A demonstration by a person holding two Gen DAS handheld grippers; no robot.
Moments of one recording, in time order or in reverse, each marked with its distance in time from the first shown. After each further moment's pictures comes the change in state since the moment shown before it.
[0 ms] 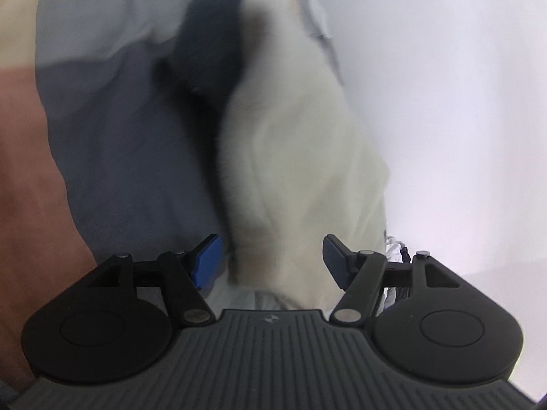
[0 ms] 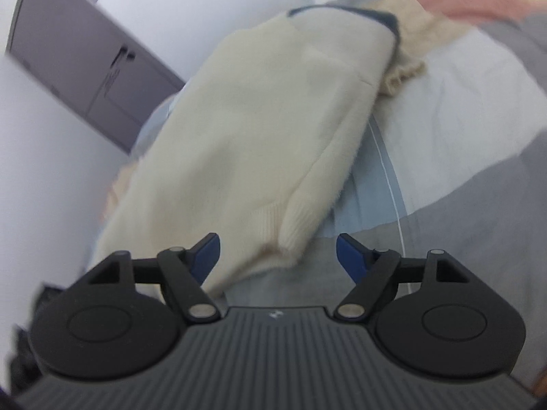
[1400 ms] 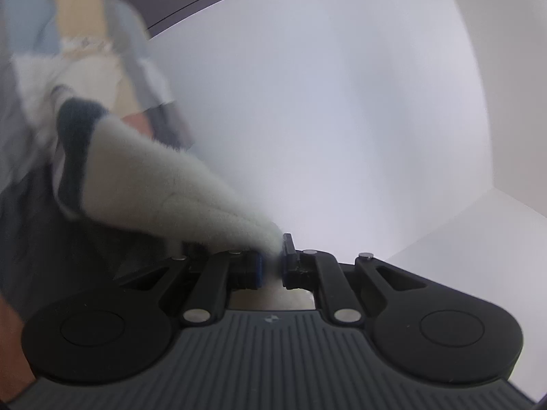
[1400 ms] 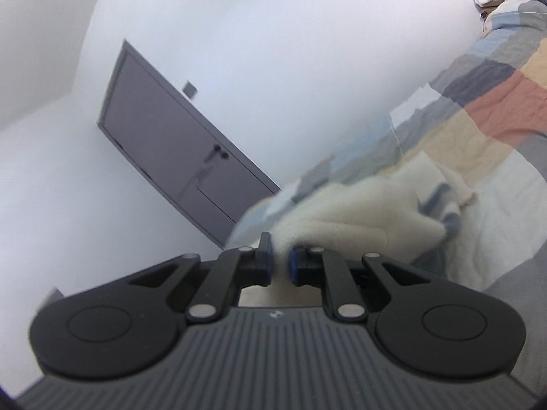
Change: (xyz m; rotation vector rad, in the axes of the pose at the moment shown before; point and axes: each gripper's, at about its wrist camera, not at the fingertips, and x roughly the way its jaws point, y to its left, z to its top) left arm -0.142 -0.117 -0.043 0.334 -0.195 -0.414; right arm -0.126 0.037 0.029 -0.070 -0.371 0.324
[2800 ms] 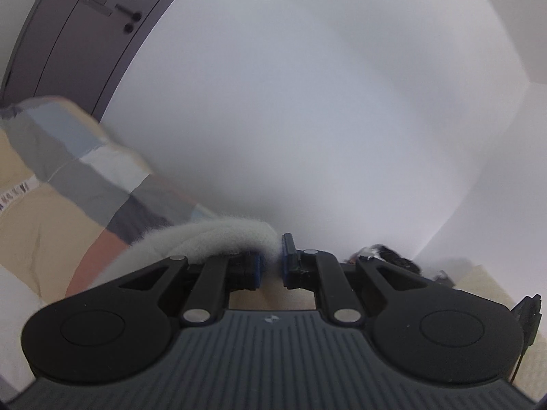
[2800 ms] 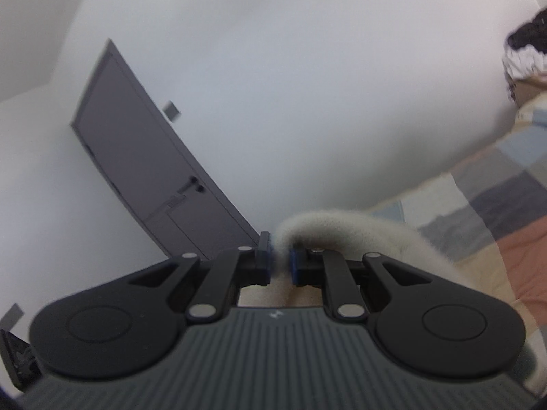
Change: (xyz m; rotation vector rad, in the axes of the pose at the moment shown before) left arm 0.251 -0.040 0.131 0.411 0.091 0.211; right arm 0.192 0.036 0.205 -0.138 -0.001 -0.139
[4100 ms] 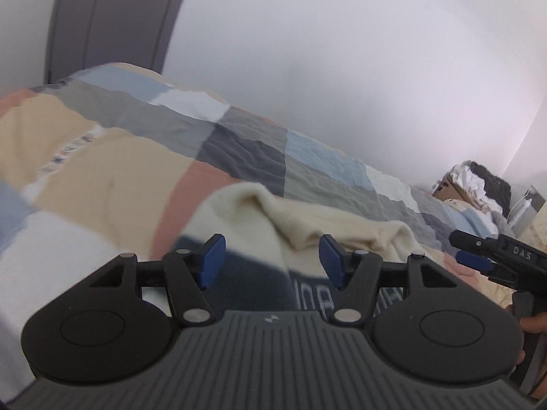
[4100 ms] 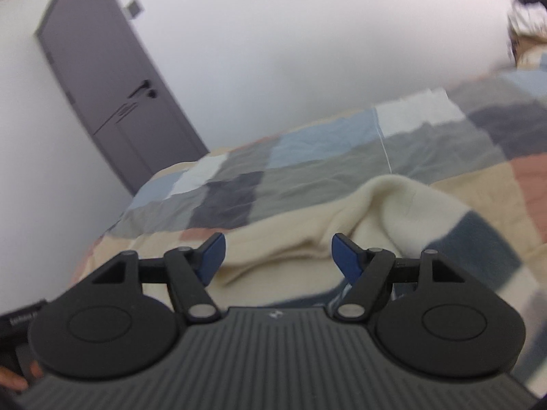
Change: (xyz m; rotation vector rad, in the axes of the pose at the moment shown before) left arm 0.034 0.079 -0.077 0.176 0.175 0.267; right arm 0.081 -0.038 -0.137 -0.161 0.201 -0.114
